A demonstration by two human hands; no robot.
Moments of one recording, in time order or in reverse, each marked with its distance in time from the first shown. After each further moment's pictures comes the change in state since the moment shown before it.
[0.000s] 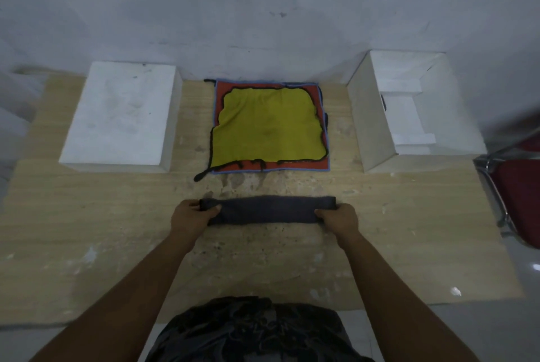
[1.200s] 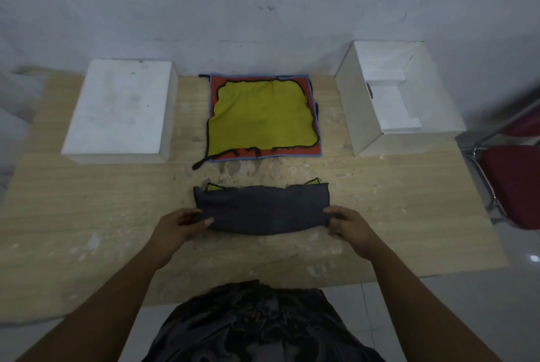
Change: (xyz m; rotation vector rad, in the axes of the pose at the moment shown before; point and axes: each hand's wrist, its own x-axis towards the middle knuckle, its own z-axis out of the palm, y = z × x) left_hand -0.036 -0.048 -0.044 -0.018 -0.282 0.150; right_hand -0.034 0.063 -0.043 0.201 -0.349 -0.094
